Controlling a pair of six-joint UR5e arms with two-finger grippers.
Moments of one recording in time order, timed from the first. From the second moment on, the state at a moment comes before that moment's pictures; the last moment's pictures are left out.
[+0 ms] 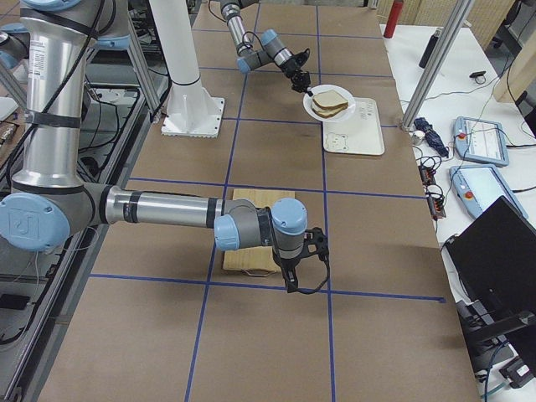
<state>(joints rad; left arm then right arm) -0.49 -2.22 -1.32 -2.72 -1.28 -2.16 1.46 -1.72 1.66 -1.35 2.31 -0.05</state>
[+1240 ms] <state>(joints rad) -0.54 -2.42 -1.00 -2.70 -1.29 -2.13 1.46 -1.71 1.64 -1.36 2.31 -0.05</state>
